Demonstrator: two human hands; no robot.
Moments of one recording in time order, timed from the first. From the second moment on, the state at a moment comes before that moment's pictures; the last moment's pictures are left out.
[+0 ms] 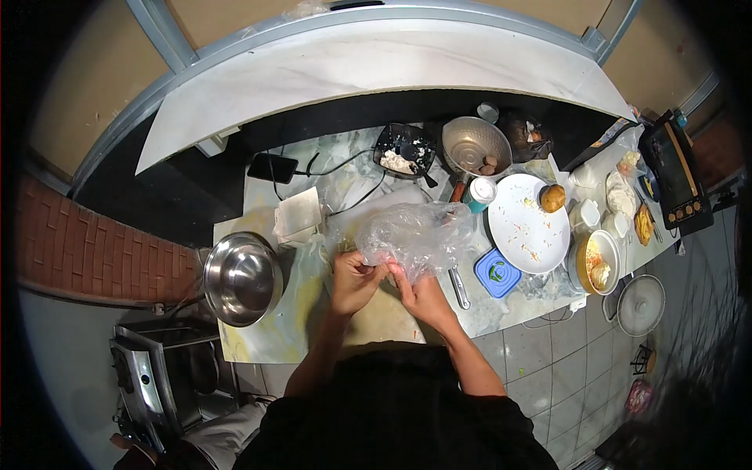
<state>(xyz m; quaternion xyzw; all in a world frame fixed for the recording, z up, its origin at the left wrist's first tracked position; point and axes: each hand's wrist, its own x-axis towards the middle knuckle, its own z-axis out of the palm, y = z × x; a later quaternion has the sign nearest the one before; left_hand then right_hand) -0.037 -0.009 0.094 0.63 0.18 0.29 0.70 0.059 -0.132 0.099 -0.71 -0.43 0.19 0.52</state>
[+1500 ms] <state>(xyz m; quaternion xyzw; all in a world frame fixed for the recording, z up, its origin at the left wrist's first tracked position) -0.016 0.005 0.126 0.68 0.11 0.28 0.66 0.064 -0.129 0.143 -0.55 -0.27 0.46 0.64</state>
